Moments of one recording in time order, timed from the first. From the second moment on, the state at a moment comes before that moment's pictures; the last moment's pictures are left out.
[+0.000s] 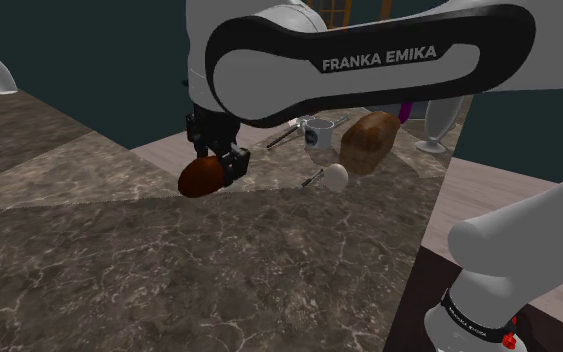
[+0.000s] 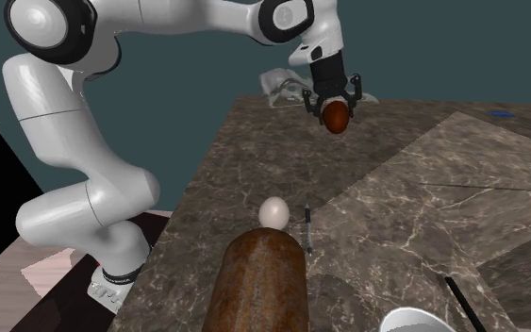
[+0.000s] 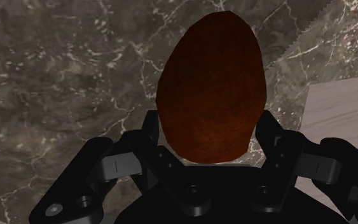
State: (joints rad) arm -0.75 -0.39 1.27 -1.83 0.22 1.99 1.92
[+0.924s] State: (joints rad) arm -0.78 -0.35 1.21 -1.71 0.19 1.88 1.87
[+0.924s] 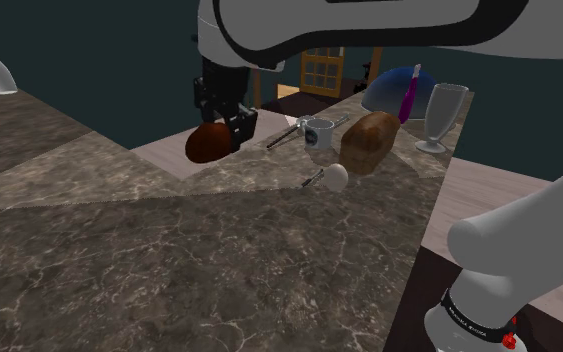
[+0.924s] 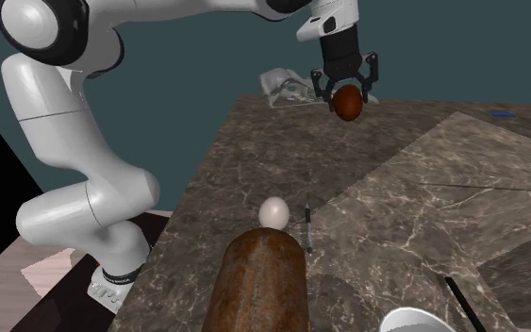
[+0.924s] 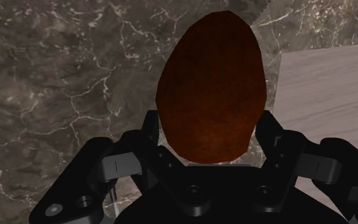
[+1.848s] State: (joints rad) arm -0.86 -0.20 1.05 -1.72 0.11 1.94 1.62
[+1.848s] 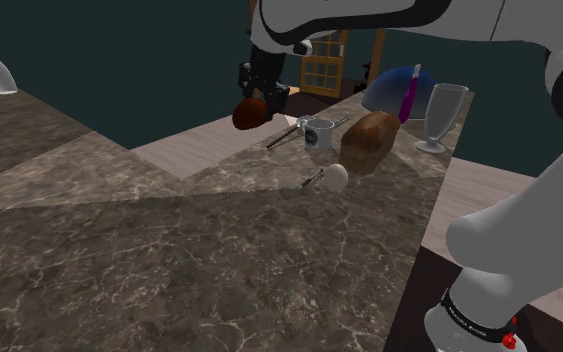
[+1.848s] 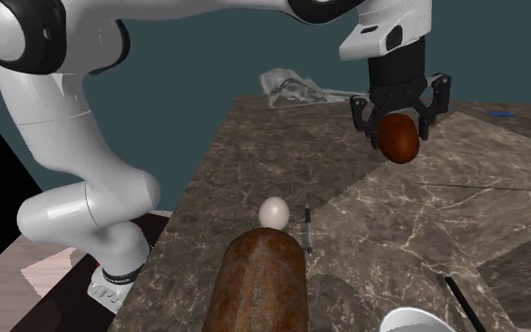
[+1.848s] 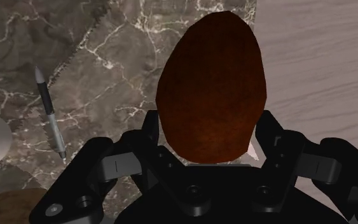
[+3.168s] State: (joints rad) arm -0.93 0.12 1.04 -1.64 -0.15 2.03 1.56
